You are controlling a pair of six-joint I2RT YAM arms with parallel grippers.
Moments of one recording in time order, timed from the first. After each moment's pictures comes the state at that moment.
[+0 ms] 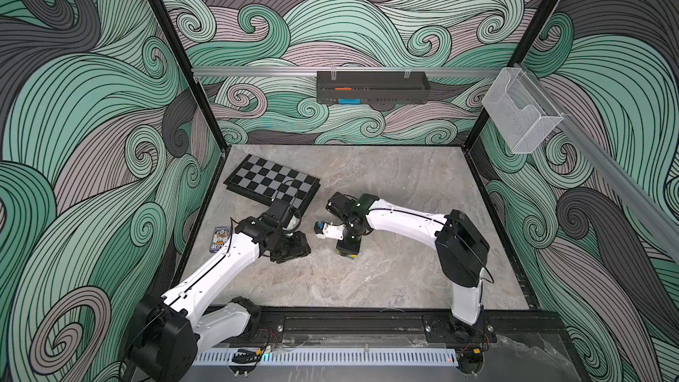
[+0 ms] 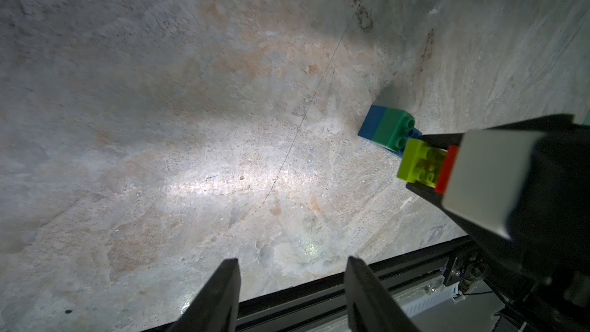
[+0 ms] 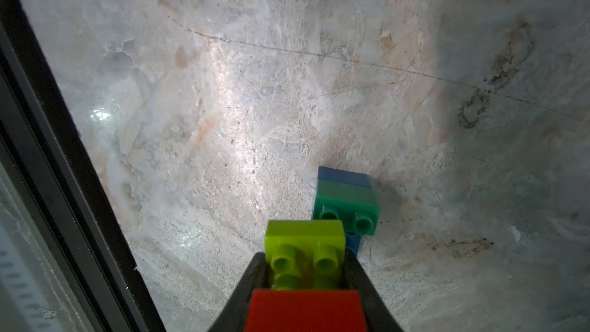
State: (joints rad) left arm -0.45 1.12 0.79 -0.92 0.27 -0.61; right arm 0.90 1.96 1.48 -0.98 -0.14 -0.41
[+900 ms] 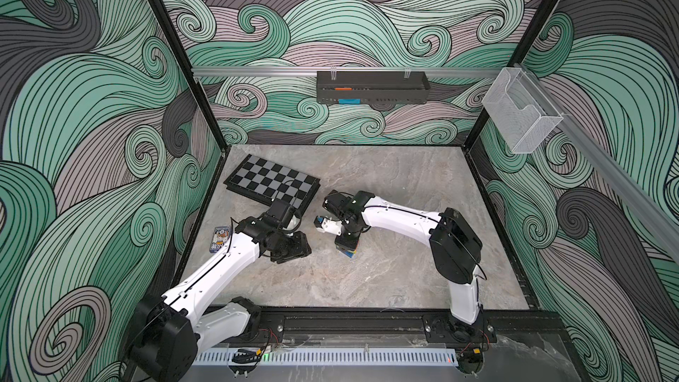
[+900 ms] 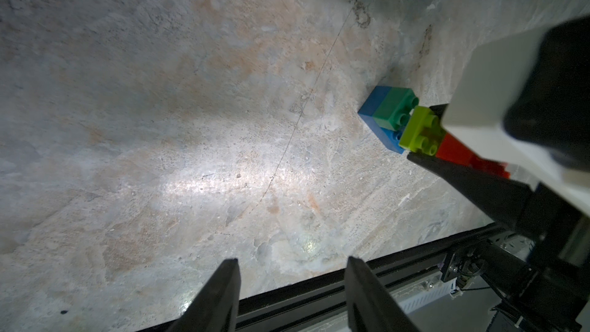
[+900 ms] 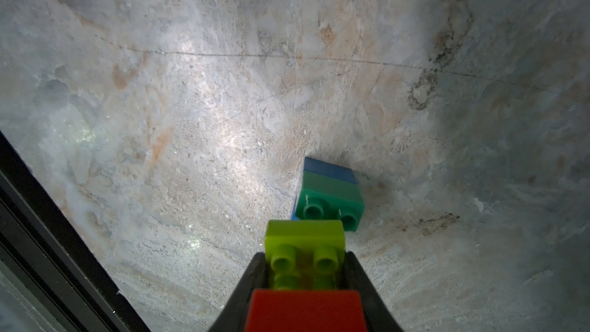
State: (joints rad) left arm -0.45 1.12 0.79 -0.92 0.27 -0.61; right arm 0.90 1.99 1.56 -1.03 -0.06 -0.29
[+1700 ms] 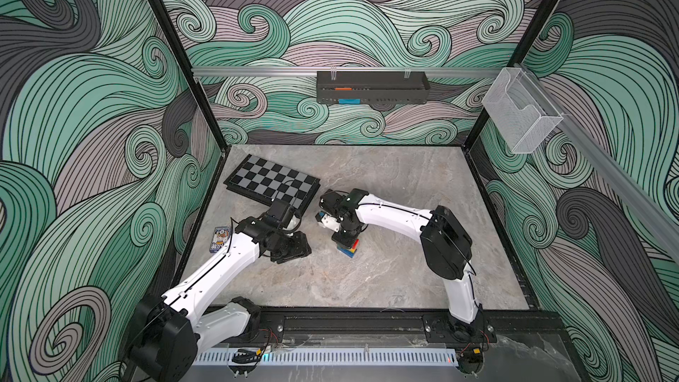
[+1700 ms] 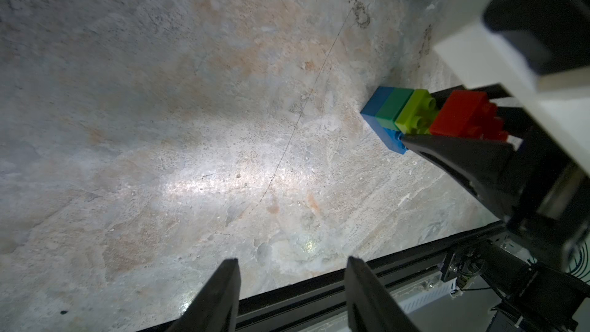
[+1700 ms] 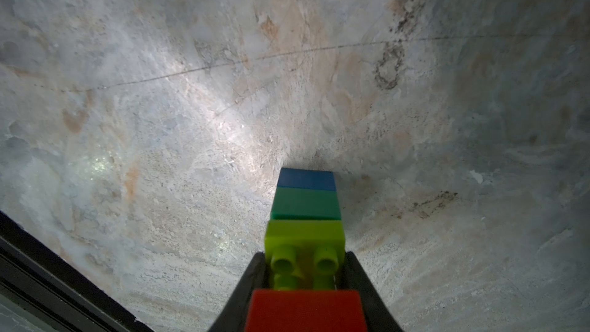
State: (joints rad) left arm -0.45 1.12 0.79 -0.91 0.27 -0.61; right arm 0.90 2.07 1.64 -1.10 -0.01 -0.11
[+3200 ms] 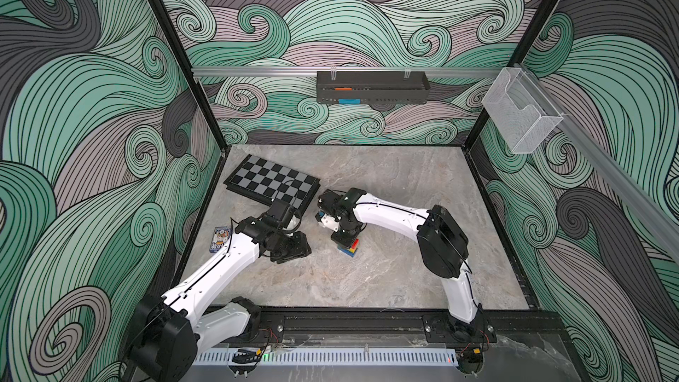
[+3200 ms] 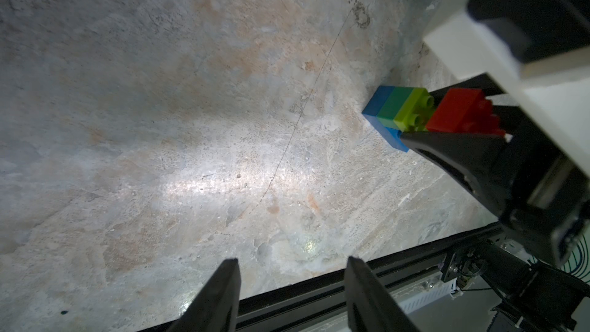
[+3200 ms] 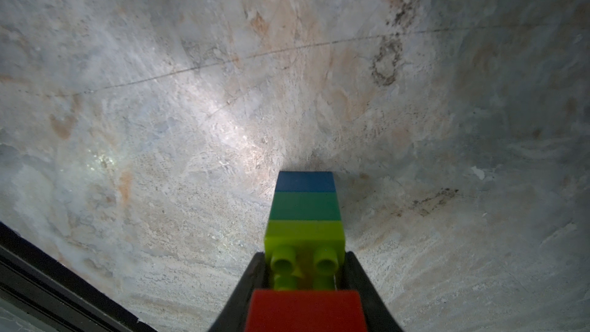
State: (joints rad) left arm -0.45 1.12 0.79 -0.91 0.27 -0.61; right arm 0.90 2.09 1.68 -1.14 0.01 -0.09
